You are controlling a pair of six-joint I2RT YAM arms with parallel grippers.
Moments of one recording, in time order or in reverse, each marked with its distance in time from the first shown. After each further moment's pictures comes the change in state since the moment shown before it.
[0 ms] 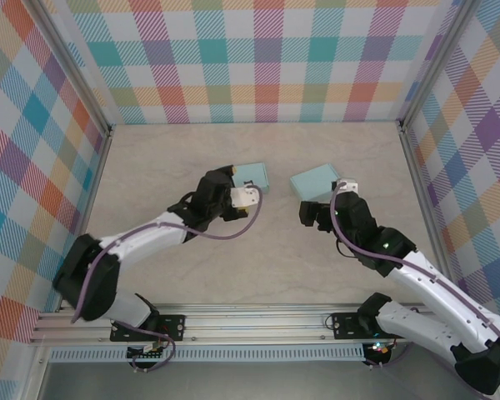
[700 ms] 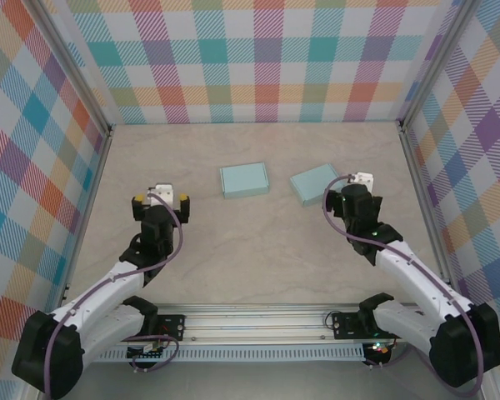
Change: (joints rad) left arm 0.271 -0.478 -0.495 0.208 -0.461 -0.846; right arm -0.306 0.134 -0.212 0.412 0.112 -0.255
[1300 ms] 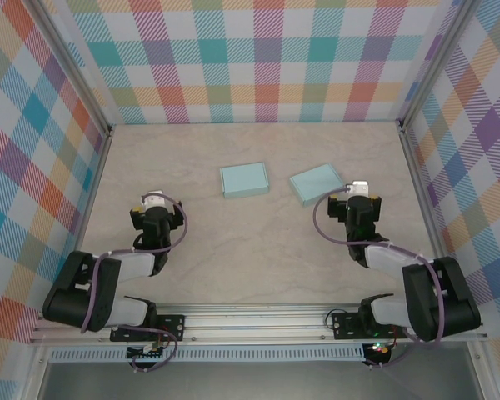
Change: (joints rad) left arm 0.198 0.457 -0.101 0.480 0.132 -0.112; right arm -0.157 0.297 -0.251 0.682 -0.101 -0.285
